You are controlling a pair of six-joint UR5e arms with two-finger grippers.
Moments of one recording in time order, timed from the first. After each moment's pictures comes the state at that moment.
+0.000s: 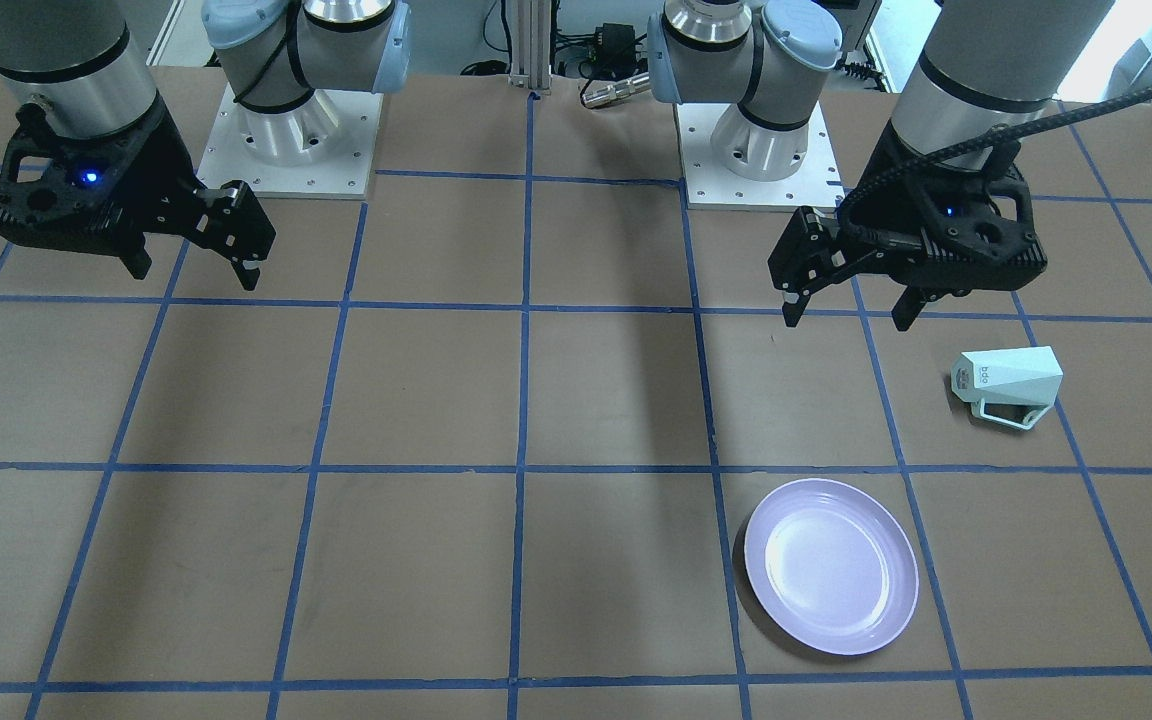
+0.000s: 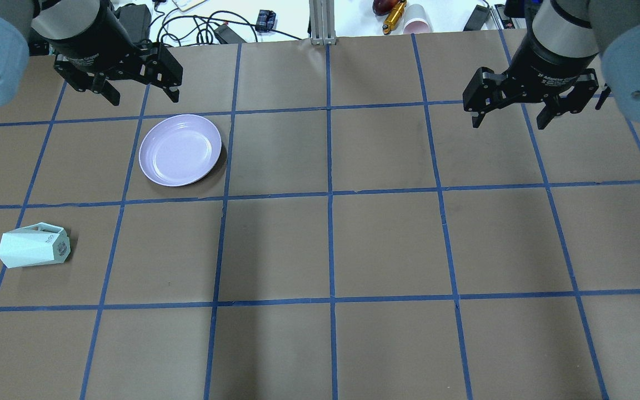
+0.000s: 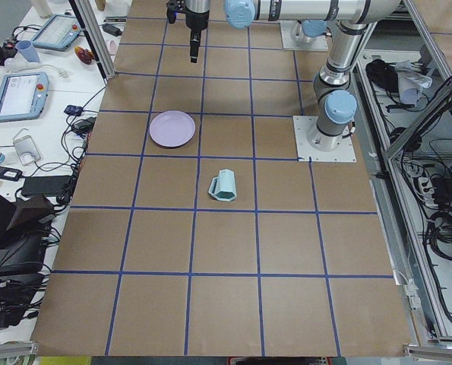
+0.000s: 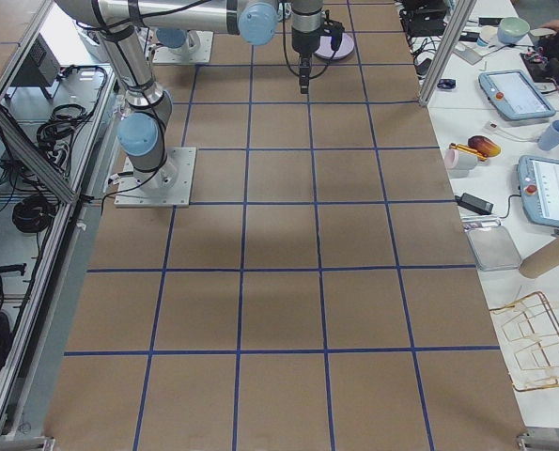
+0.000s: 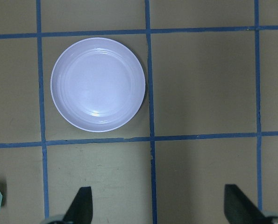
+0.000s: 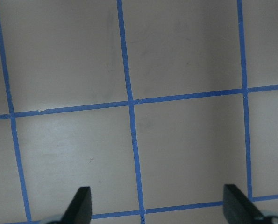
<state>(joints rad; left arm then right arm) -1.52 -1.63 -1.52 -1.43 1.54 0.06 1.52 -1.59 1.64 -1.68 -1.58 0.04</state>
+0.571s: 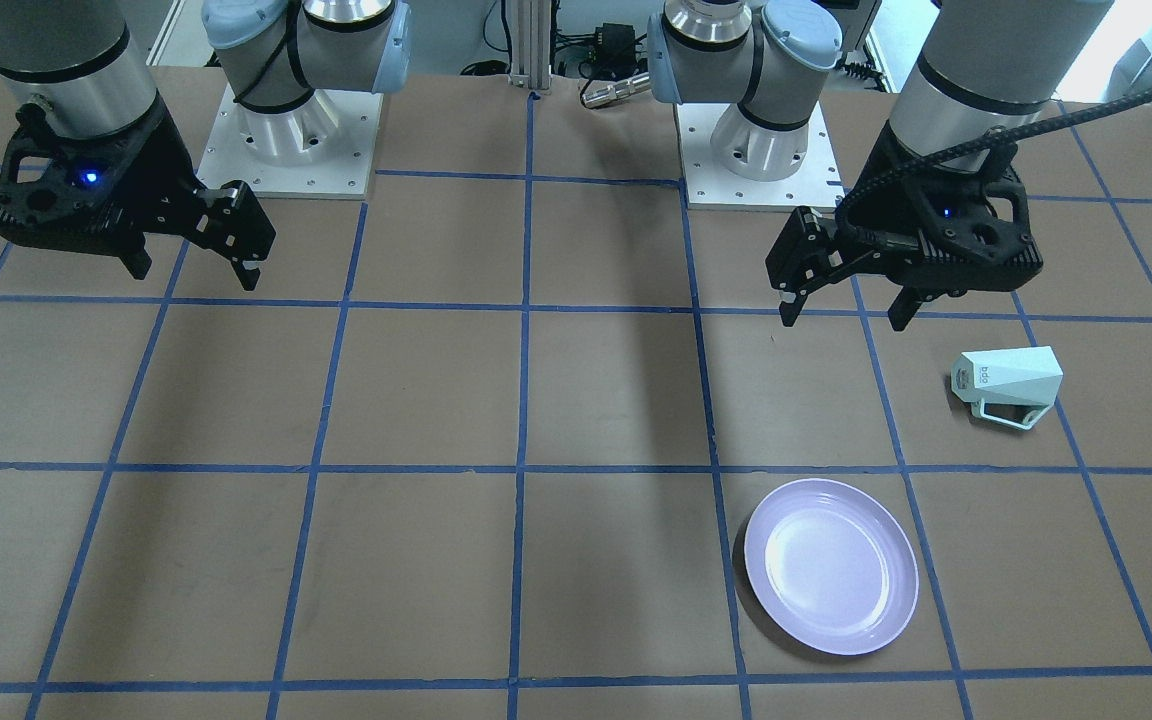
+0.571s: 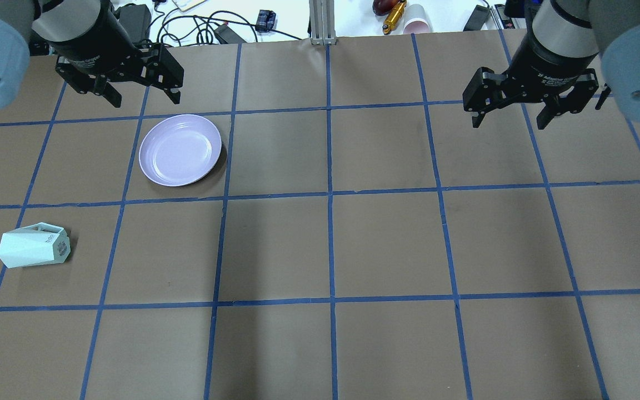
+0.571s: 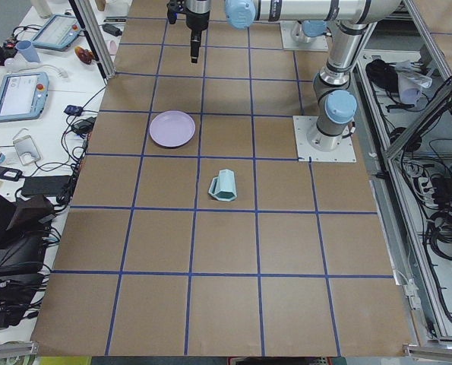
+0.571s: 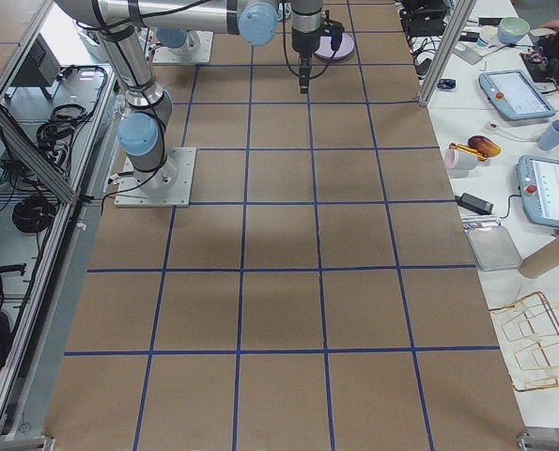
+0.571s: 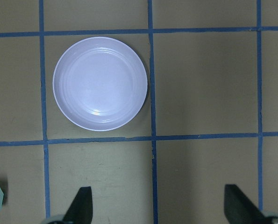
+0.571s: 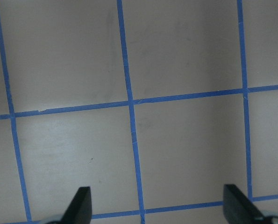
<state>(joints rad) -1.52 -1.63 -1.52 -1.43 1.53 0.06 1.52 -1.59 1.64 -1.68 -1.58 0.04</state>
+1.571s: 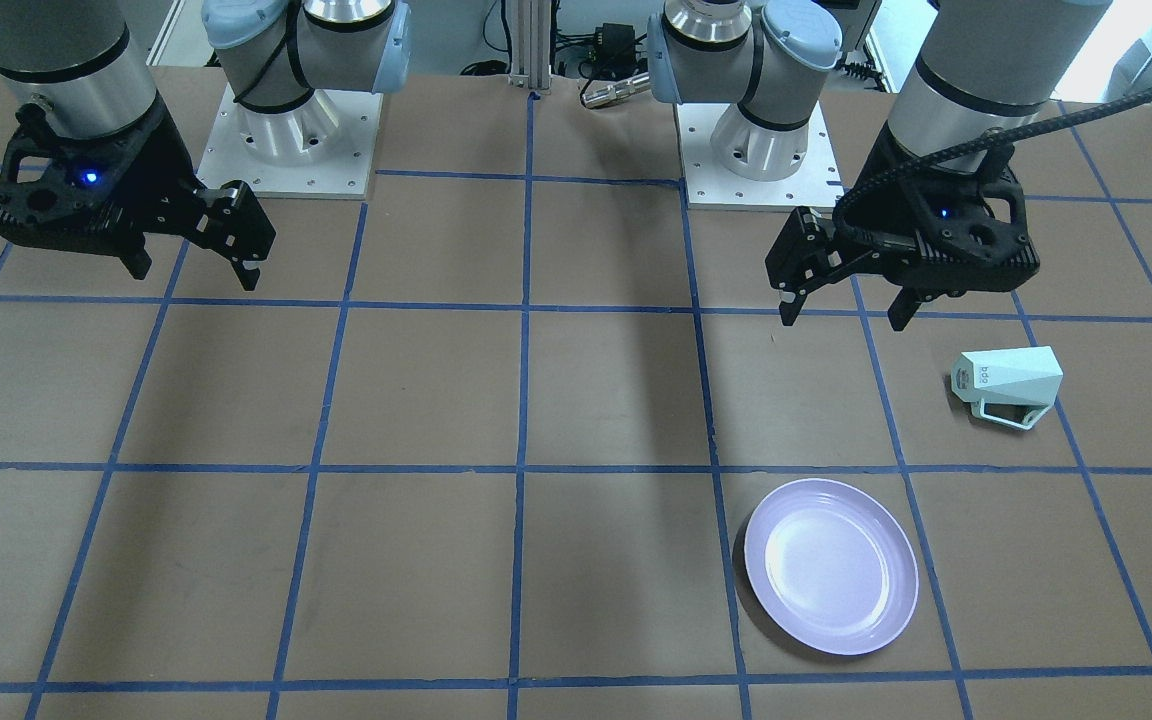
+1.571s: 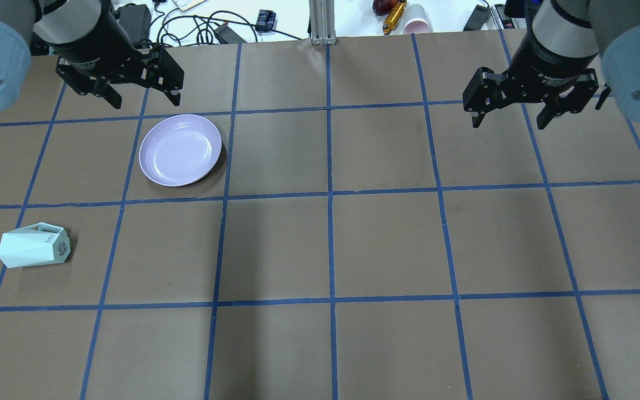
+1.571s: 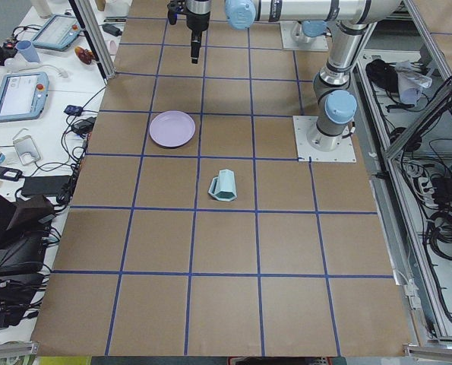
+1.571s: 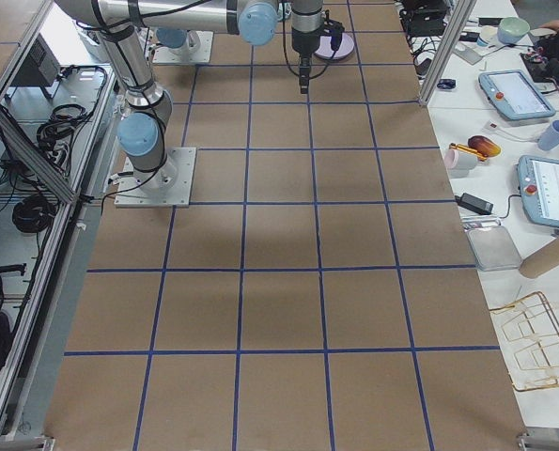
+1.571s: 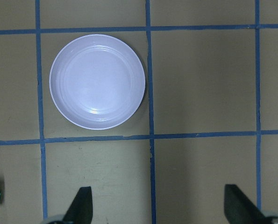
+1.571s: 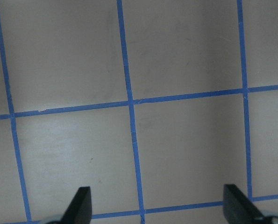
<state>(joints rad) -1.52 -1.62 -1.53 -1.43 1.54 0.07 1.52 -1.59 1.64 -1.68 -1.58 0.04</state>
